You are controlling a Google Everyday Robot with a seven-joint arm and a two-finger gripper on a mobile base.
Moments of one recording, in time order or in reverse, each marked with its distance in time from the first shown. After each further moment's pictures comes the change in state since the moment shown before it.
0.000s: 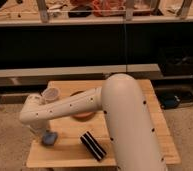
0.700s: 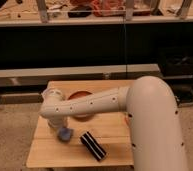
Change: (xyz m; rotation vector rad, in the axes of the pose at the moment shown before) arm -0.080 0.052 -0.024 -0.032 -0.009 0.178
